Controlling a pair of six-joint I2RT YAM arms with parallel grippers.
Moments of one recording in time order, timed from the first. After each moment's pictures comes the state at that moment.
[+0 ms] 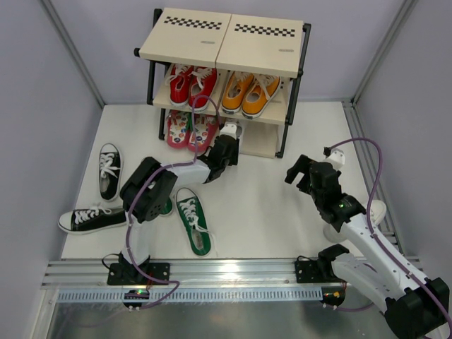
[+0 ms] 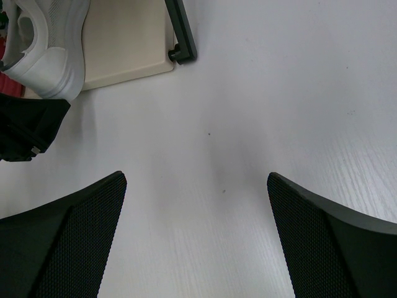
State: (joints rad) left arm -0.69 2.04 1.25 0.25 -0.33 -0.31; right arm 0.39 0.82 0.61 -0.34 0.36 0.65
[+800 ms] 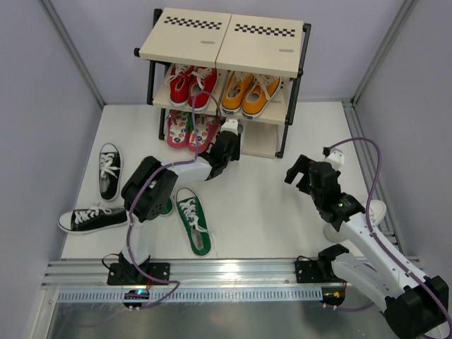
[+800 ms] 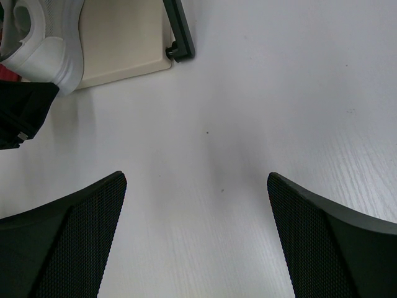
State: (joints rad) left arm -0.69 2.05 1.30 0.25 -0.35 -0.31; right arm 0.39 0.84 0.61 -0.34 0.36 0.65
